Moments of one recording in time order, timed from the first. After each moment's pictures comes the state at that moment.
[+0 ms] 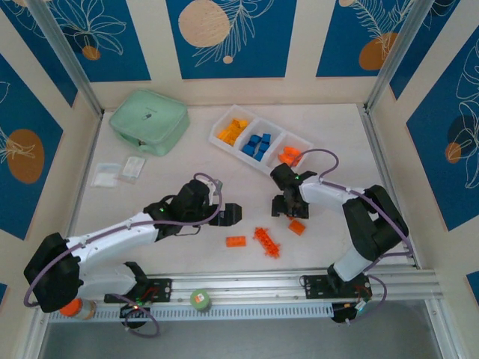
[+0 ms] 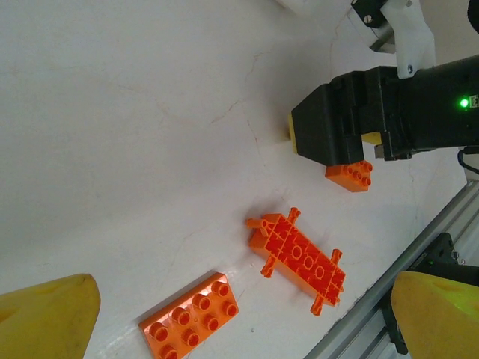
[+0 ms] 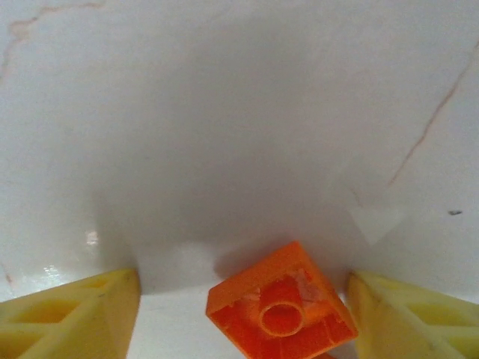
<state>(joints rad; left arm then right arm) -0.85 1.18 0.69 -0.23 0.18 -0.74 0.55 1.60 0.87 -0.74 0.07 0.62</state>
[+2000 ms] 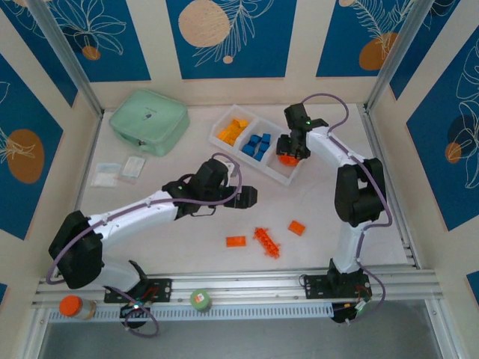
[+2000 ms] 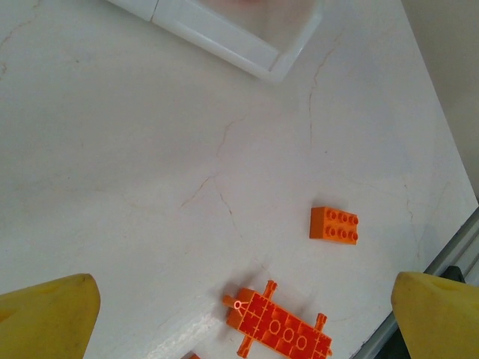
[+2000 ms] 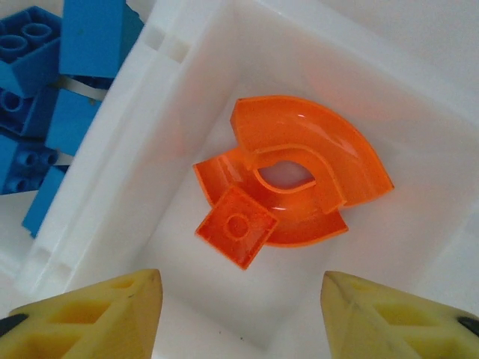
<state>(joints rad) -0.85 1.41 0.99 -0.31 0.14 -0.65 0.28 1.90 1.53 -0.77 0.07 0.37</state>
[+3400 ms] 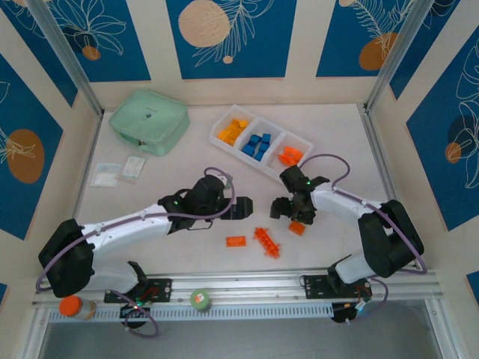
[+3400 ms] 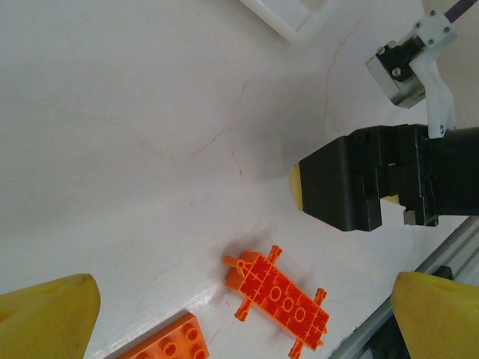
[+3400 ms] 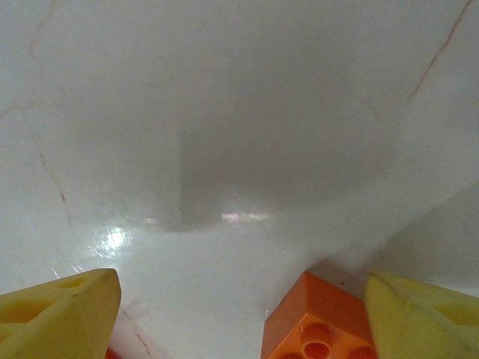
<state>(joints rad) -0.91 1.31 0.82 -0.23 0.09 -0.81 0.50 1.45 0.78 -0.72 -0.07 0.65</state>
